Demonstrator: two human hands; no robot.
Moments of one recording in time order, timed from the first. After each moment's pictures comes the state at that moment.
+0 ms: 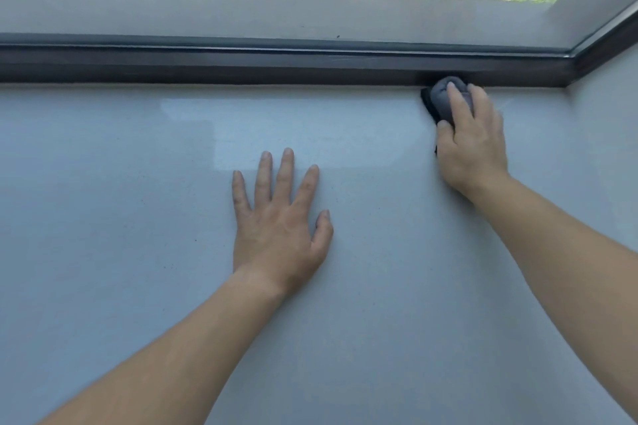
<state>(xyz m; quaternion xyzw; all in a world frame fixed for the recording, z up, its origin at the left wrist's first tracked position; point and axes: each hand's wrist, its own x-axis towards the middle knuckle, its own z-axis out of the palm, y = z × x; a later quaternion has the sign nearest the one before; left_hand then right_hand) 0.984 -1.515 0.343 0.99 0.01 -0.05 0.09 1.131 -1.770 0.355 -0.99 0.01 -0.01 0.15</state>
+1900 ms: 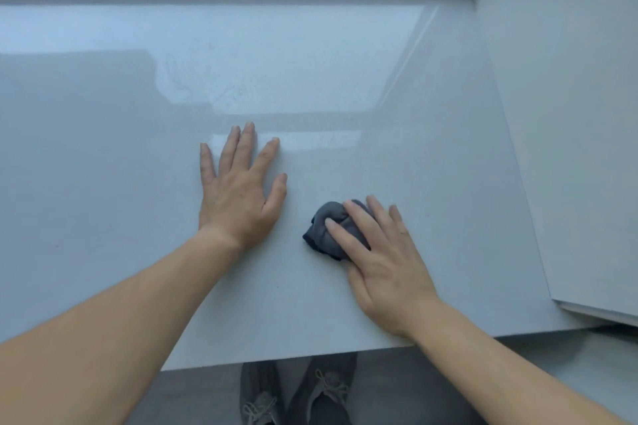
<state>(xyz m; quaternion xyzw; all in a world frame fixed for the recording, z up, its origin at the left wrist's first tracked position) 0.837 -1.599 0.349 0.99 0.02 -0.02 0.15 0.778 -1.846 0.353 -0.95 -0.27 0.05 0.14</state>
